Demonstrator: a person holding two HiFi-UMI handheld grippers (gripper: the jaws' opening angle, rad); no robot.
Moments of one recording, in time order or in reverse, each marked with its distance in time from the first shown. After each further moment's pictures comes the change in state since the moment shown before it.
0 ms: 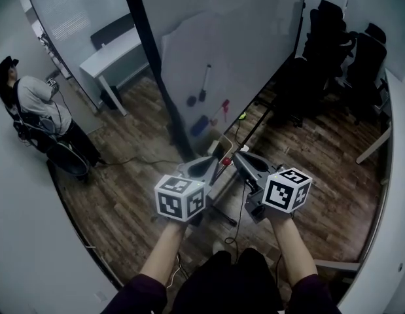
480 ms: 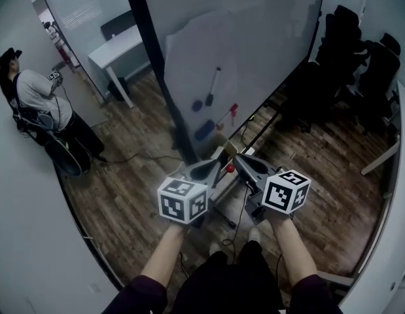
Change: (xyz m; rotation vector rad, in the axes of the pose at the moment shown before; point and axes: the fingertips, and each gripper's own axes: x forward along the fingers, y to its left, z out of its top) left arm 0.025 0.025 -0.006 -0.045 0.004 0.052; right arm 0.033 -0.030 -0.006 0.016 0.070 0.050
